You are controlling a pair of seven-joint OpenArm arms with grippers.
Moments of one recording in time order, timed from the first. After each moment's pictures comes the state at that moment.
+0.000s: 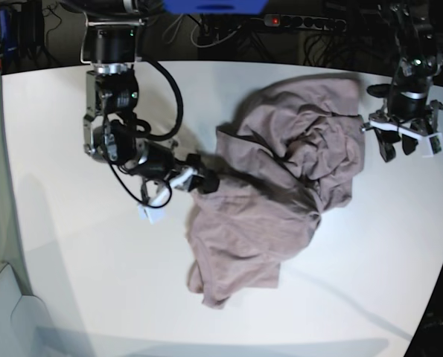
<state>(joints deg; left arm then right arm) 24.6 -12.0 -21.0 108.5 -25.4 0.1 27.4 5.1 -4.4 6.7 80.3 41.6 19.2 -57.3</state>
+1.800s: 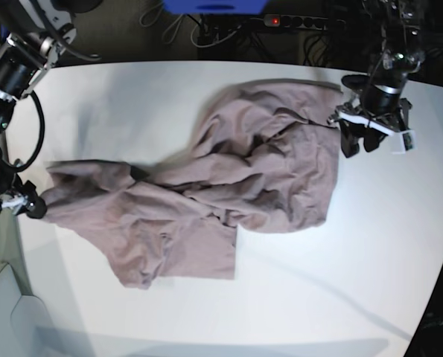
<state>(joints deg) 26.5 -12.1 -12.5 110.3 -32.9 0.0 27.3 13.4 16.9 41.9 76.2 41.8 20.6 -67.4</state>
